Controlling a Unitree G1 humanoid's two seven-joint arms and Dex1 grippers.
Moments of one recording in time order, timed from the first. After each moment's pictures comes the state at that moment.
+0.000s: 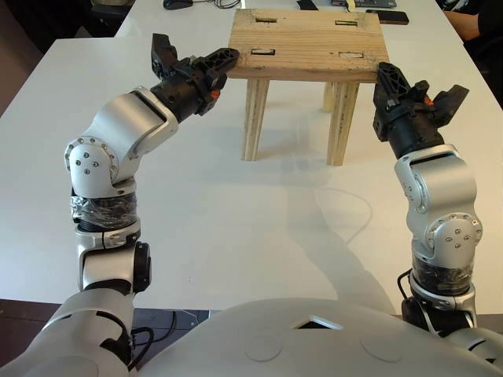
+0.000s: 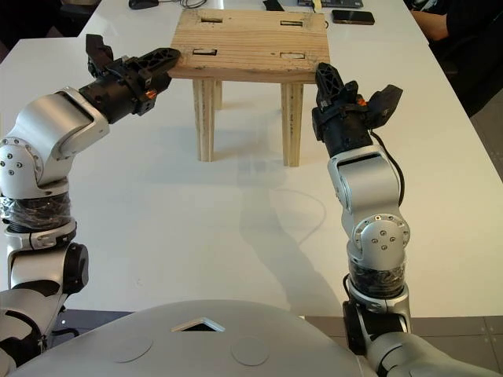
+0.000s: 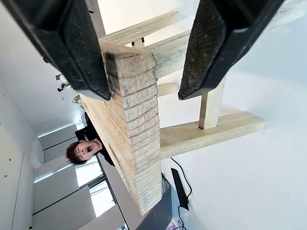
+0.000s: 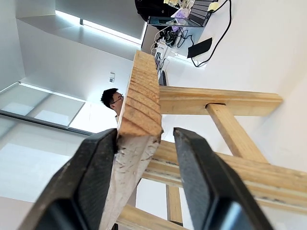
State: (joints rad) left arm -0.50 0.46 0.11 -0.16 -1.89 0.71 0.69; right arm -0.14 -0.28 0.02 -0.59 1.61 0.10 -0.74
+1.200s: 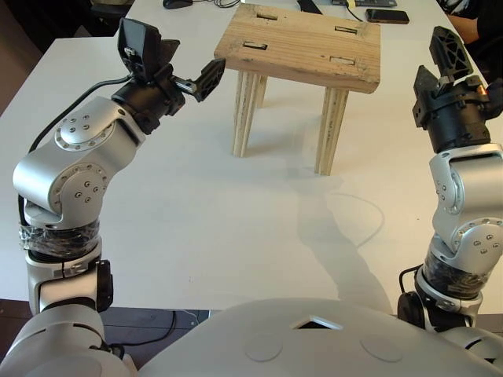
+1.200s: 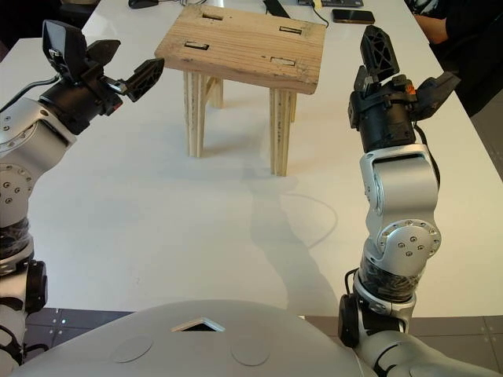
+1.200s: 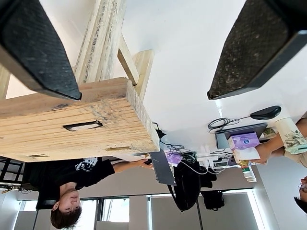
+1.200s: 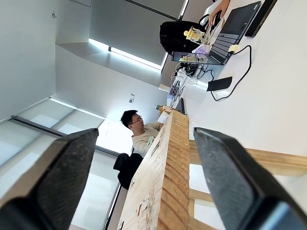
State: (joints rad) left arm -0.39 0.68 0.11 -0.47 -0.86 0.79 -0.09; right arm -0.15 -0.24 -0.20 -0.65 1.62 0.21 -0.66
